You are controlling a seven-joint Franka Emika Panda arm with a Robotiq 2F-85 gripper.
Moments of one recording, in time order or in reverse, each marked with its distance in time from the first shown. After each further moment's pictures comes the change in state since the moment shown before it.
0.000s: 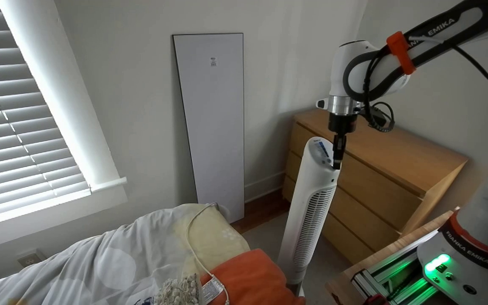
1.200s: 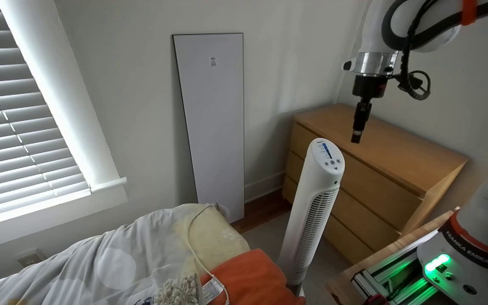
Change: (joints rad) arm -0.032 -0.315 -0.036 0.035 0.027 -0.276 0.085
